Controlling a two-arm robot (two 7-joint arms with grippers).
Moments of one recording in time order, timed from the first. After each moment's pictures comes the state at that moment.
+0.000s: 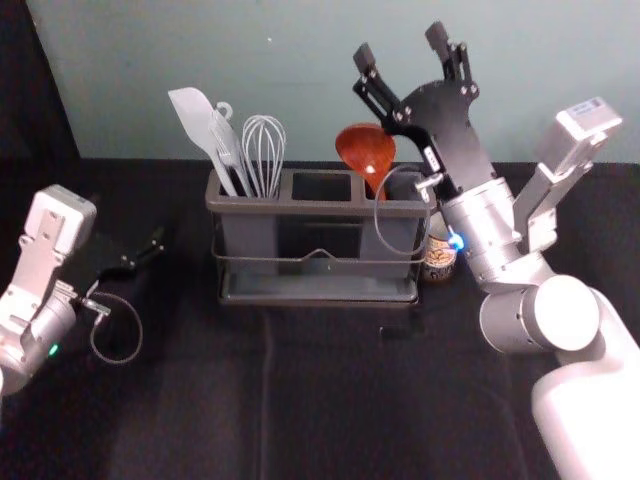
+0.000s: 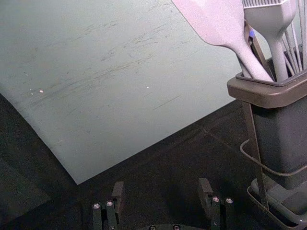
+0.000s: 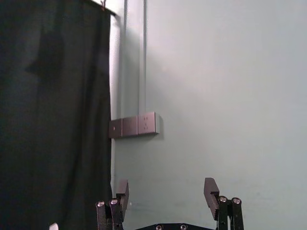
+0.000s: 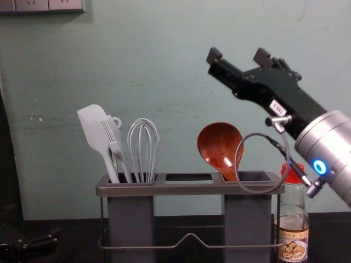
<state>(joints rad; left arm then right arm) -0.20 0.60 0.45 -1.41 -0.25 -0.12 0.03 0.35 0.02 -0.21 -1.29 0.26 -0.56 0.39</state>
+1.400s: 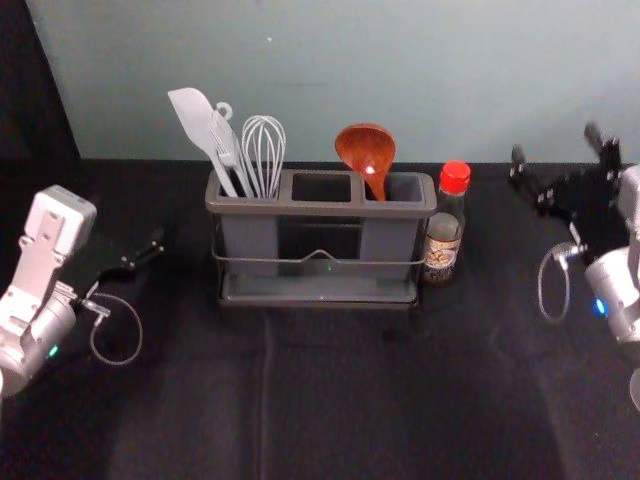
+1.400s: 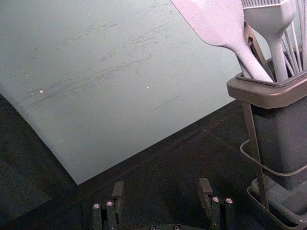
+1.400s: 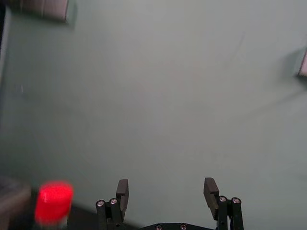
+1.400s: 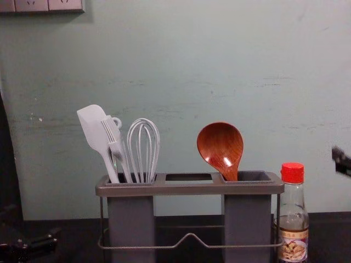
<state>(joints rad) -0.20 0.60 0.45 -1.41 -0.25 -0.12 0.03 0.19 0.19 -0.01 -1.35 -0.08 -0.35 0.16</state>
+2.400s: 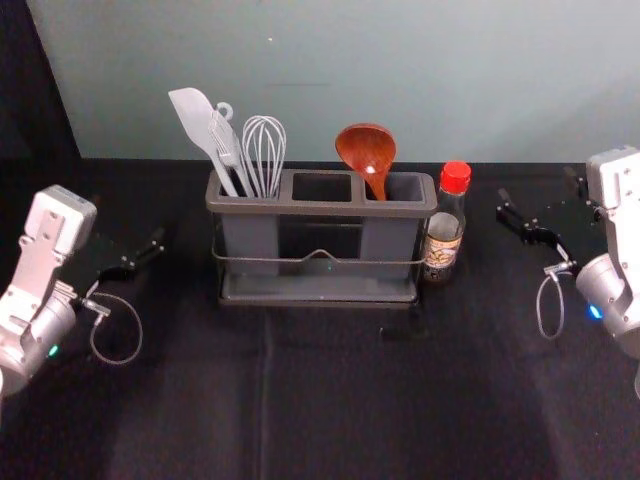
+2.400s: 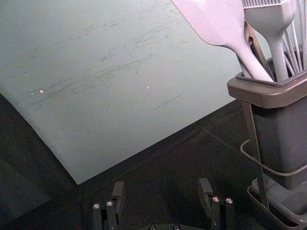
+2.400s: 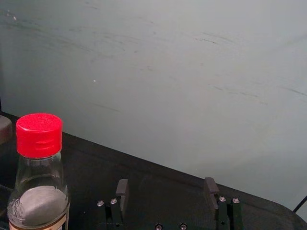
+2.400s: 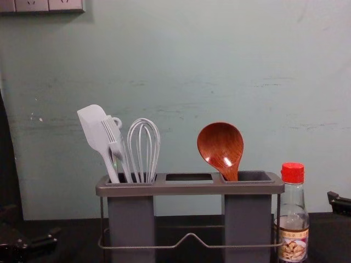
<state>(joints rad) -0.20 0.60 0.45 -1.41 -0.25 -0.12 0.03 0.22 0.23 -0.05 -1.34 -0.06 -0.05 0.19</state>
